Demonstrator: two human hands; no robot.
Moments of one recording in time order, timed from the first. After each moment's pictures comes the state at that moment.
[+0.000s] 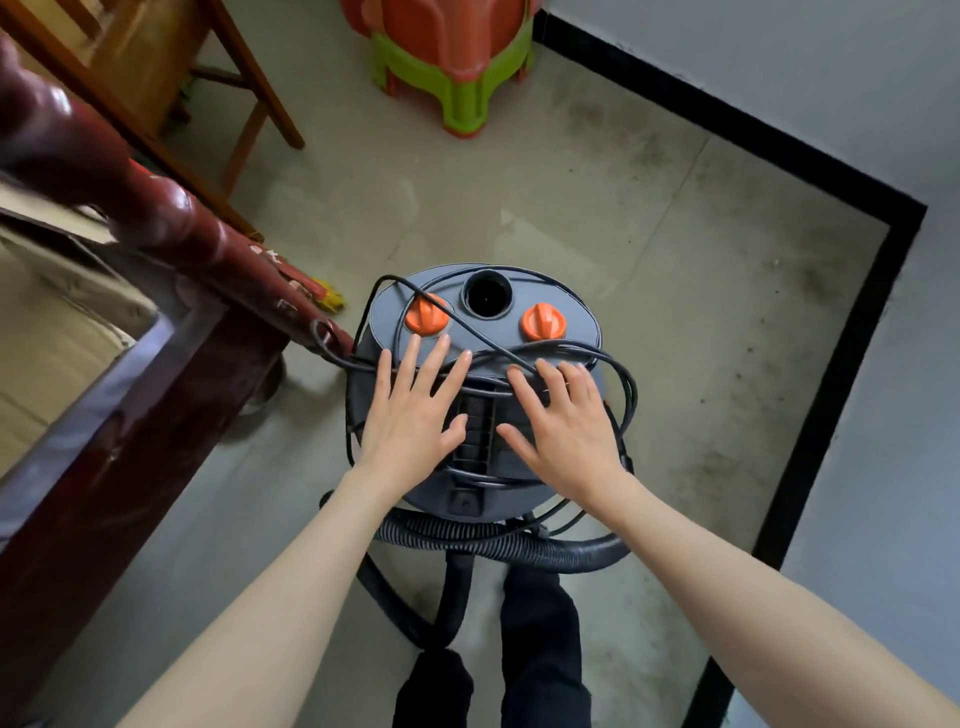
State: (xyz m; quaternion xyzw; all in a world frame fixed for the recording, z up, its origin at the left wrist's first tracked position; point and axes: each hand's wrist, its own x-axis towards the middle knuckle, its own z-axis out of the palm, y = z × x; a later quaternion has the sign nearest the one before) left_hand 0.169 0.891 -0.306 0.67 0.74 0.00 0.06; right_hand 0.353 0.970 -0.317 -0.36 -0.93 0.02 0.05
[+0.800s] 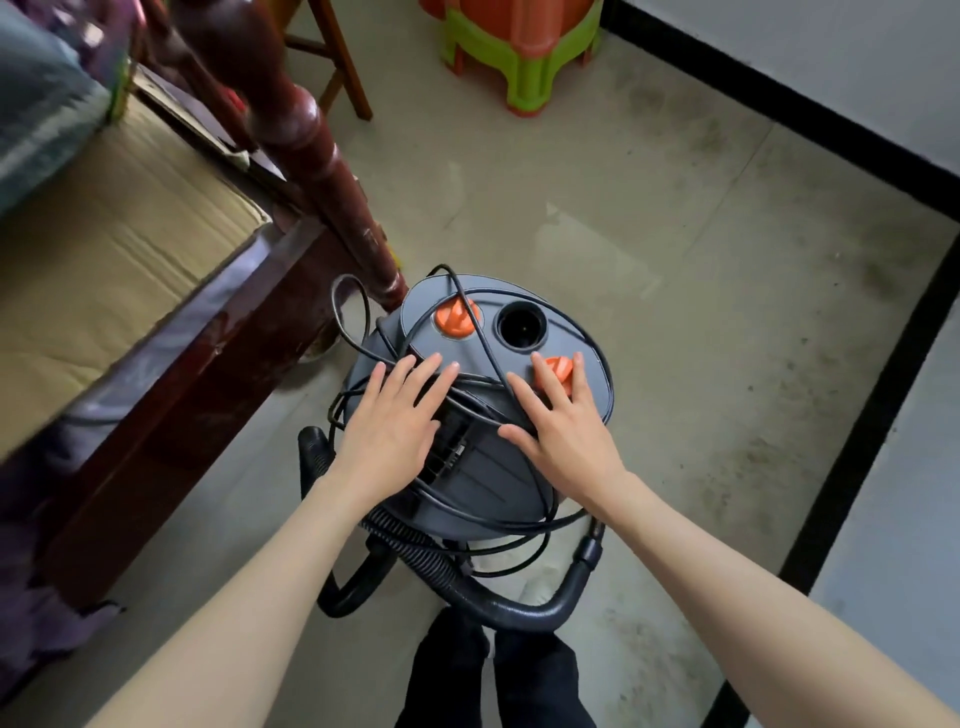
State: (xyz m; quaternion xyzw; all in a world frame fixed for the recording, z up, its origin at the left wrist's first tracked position) left_hand 0.136 0.749 -0.292 0.66 0.74 0.00 0.08; right_hand 0.325 0.859 -0.320 -0.37 -0.92 0.15 0.01
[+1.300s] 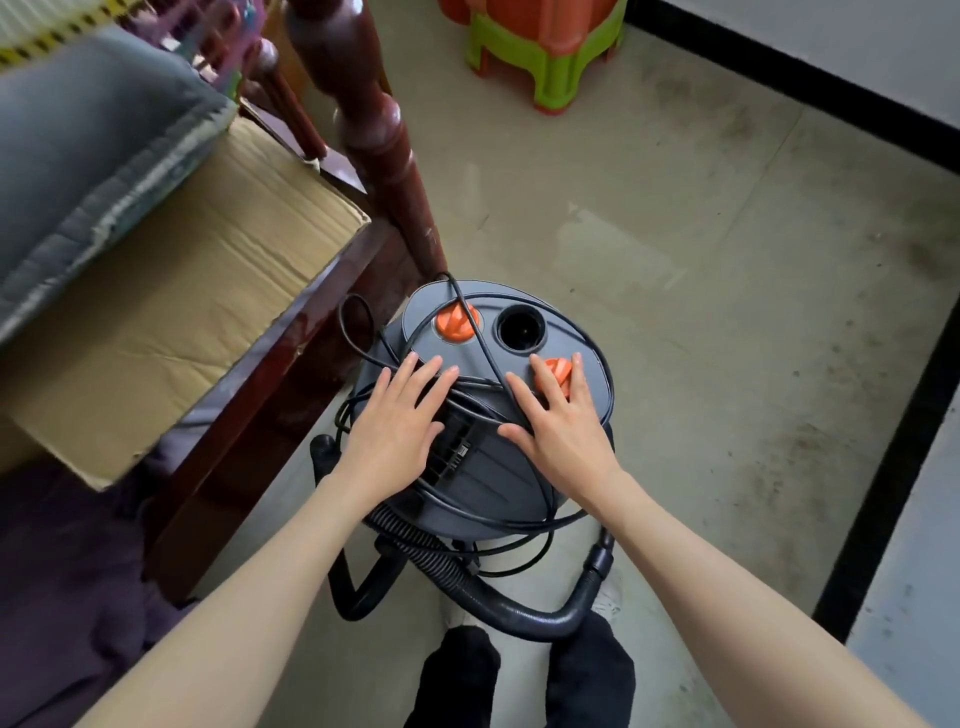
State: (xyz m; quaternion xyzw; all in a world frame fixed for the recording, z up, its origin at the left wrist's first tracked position) left_hand 0.063 0.696 -0.285 0.66 0.74 0.00 0.13; right_hand 0.249 0.798 -0.312 -0.41 -0.89 0.18 -0.02
